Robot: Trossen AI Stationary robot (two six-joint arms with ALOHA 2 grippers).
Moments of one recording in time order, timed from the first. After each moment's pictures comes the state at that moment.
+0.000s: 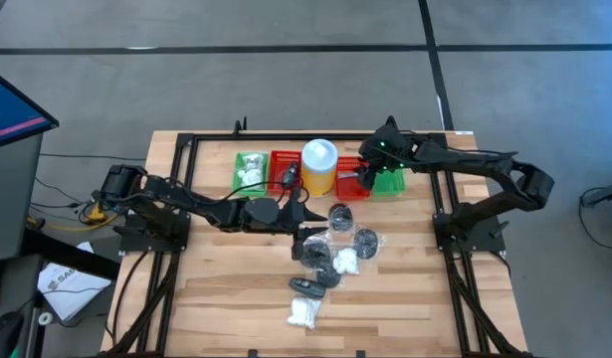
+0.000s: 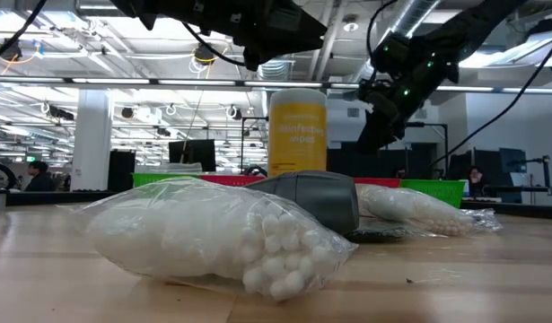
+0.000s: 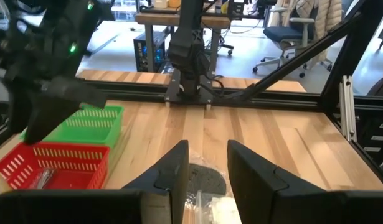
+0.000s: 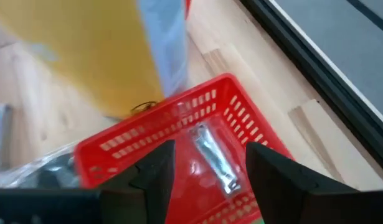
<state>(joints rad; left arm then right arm) -0.14 1.60 0.92 0.45 -0.22 -0.07 -0.57 1.36 0.78 -0.22 -0.11 -0.08</state>
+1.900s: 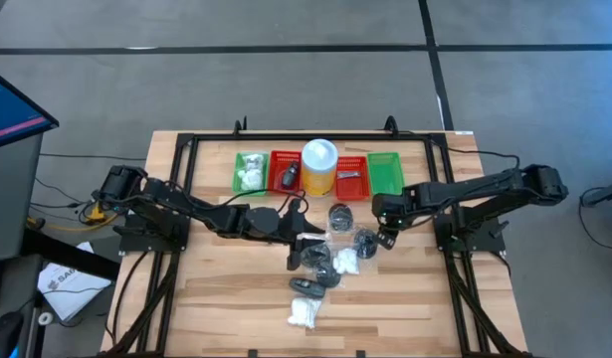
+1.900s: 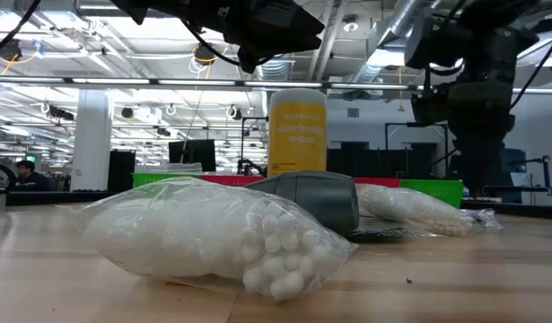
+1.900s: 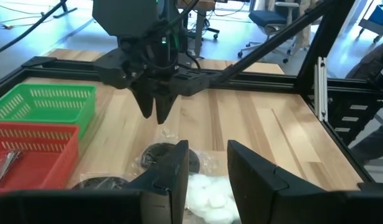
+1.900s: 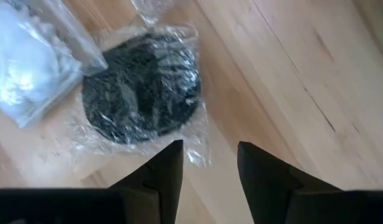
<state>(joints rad) -0.20 1.60 0.92 0.39 -0.20 -0.12 -0.01 1.25 0.65 -0.72 -0.04 0.58</state>
